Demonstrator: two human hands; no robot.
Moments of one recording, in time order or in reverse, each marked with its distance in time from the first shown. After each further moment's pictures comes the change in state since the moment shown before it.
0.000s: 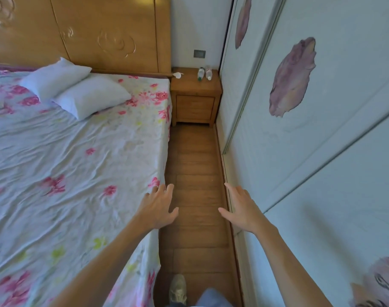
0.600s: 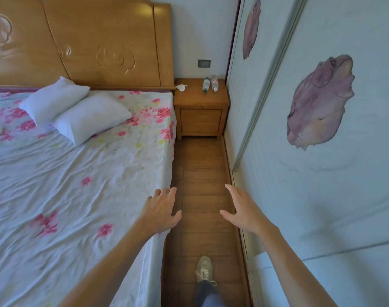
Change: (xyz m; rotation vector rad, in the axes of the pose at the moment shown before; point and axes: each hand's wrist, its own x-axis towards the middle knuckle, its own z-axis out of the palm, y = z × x) left_hand 0.178 -0.027 -0.035 0.032 -0.018 -0.024; right_hand 0.187 0.034 -0.050 0.005 0.002 -0.042
